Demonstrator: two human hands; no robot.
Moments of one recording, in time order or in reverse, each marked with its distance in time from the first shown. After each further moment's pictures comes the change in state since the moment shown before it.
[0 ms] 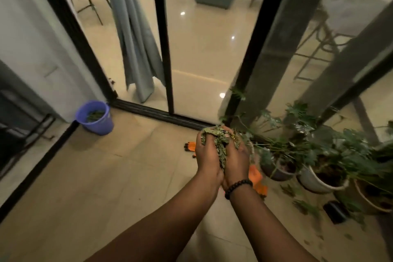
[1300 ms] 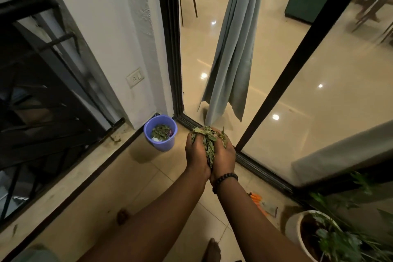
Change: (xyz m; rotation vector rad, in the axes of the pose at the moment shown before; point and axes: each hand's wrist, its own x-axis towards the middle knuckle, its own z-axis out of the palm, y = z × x) left_hand 0.360 0.287 -0.234 -0.379 0.220 0.035; right_hand 0.102 0.058 0.501 -0.003 -0.367 0.206
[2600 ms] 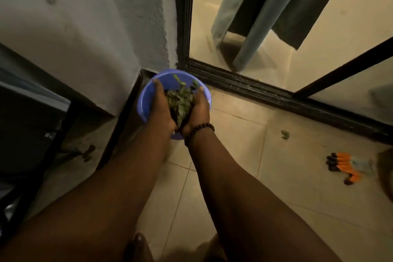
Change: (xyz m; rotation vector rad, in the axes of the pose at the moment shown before) left_hand 0.602 0.053 -0.280 0.335 0.002 -0.359; right_hand 0.412 0.485 0.312 0.521 0.227 0.418
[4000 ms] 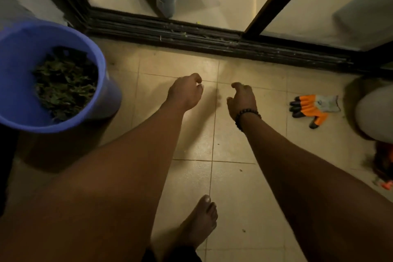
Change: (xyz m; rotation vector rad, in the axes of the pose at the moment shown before) left_hand 0.090 -0.249 0.138 1.715 -0.409 0.513; right_hand 0.069 -0.175 -0.335 -1.537 0.494 -0.320
